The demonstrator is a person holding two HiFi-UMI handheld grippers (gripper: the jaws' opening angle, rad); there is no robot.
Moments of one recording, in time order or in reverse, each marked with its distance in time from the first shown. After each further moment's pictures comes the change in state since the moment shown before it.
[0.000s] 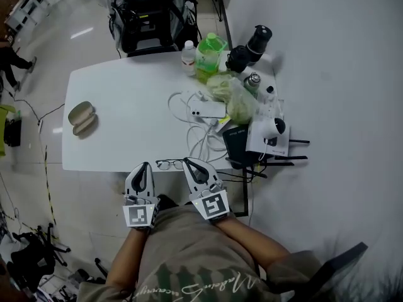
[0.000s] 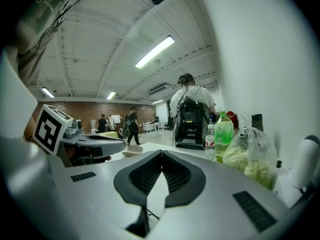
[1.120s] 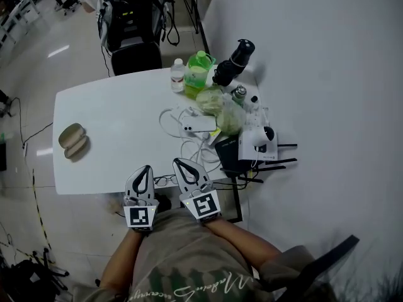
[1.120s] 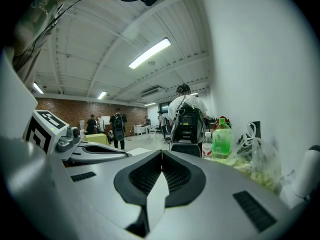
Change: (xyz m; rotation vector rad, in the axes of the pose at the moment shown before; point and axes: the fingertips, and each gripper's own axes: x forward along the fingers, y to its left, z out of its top) left arm 0.047 0.010 -0.008 0.060 -0.002 -0.180; right arm 0.052 -0.011 0.034 0.006 -0.051 -0.116
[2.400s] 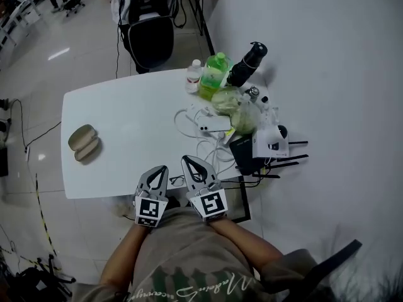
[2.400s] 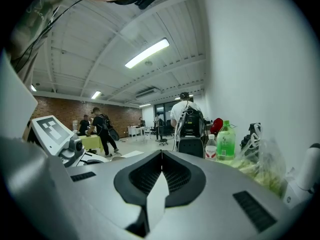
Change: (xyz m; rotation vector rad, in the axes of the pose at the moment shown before) left arm -0.004 0.022 -0.040 0.062 0.168 -0.233; right arm 0.032 0.039 0.005 -0.008 0.002 -0.073
